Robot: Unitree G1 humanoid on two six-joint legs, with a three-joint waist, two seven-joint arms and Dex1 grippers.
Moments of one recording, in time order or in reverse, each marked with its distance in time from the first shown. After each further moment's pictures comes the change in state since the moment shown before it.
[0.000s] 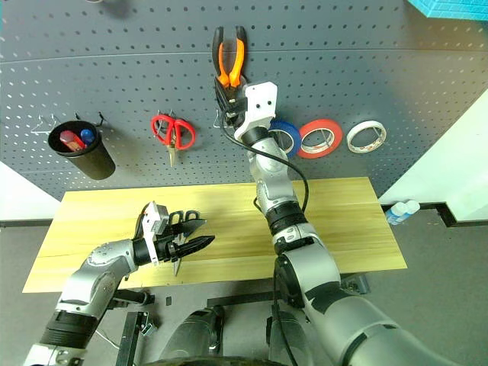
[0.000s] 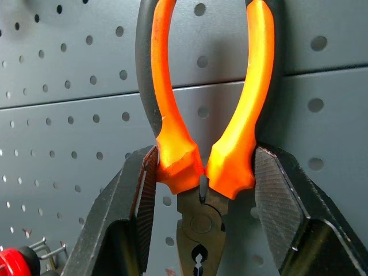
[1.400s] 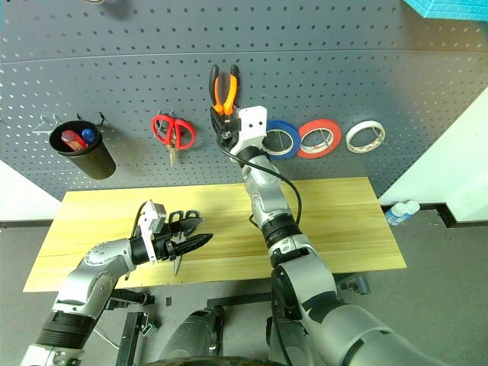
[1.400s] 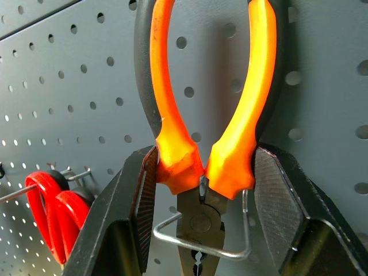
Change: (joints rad) left arm 0.000 0.009 0.007 -0.015 -0.013 0.010 0.026; right arm 0.074 0.040 0.038 0.015 0.034 0.092 0.018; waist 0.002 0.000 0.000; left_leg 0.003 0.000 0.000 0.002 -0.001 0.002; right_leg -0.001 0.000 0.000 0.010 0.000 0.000
